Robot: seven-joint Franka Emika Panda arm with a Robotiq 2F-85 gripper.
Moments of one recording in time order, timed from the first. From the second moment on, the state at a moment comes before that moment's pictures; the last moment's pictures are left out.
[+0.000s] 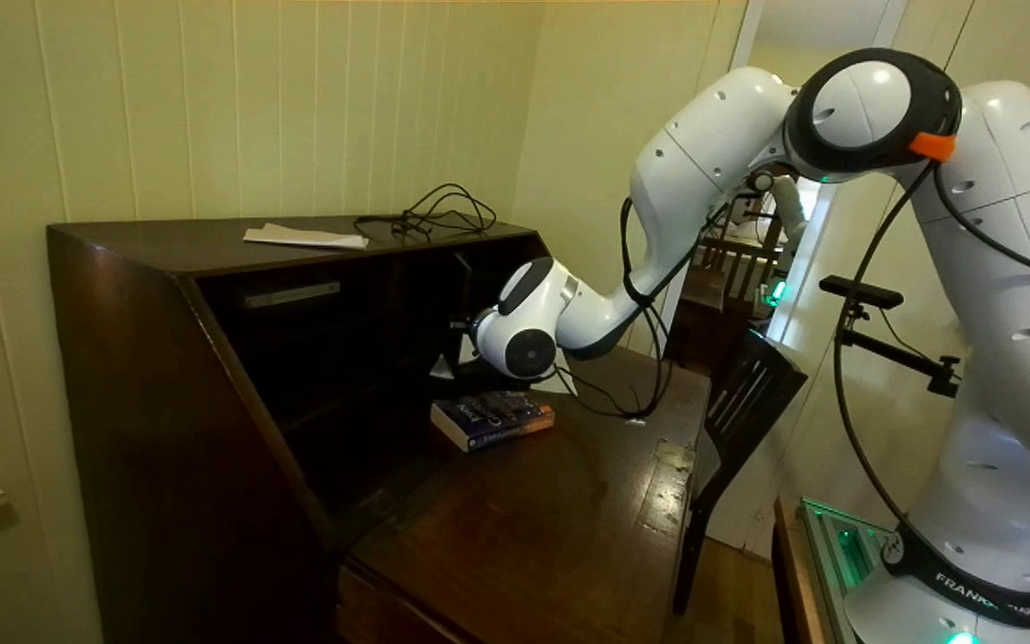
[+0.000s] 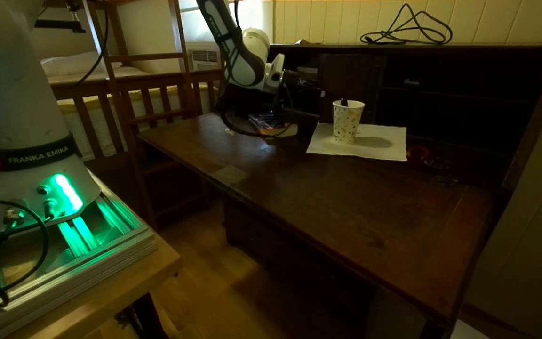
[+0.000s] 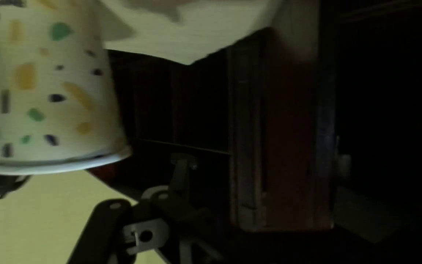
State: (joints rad) arm -0.15 0.60 0.05 -1.91 -2.16 2.17 2.64
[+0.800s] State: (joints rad) arm -0.09 0.42 0.06 -2.21 -1.89 2.01 2.64
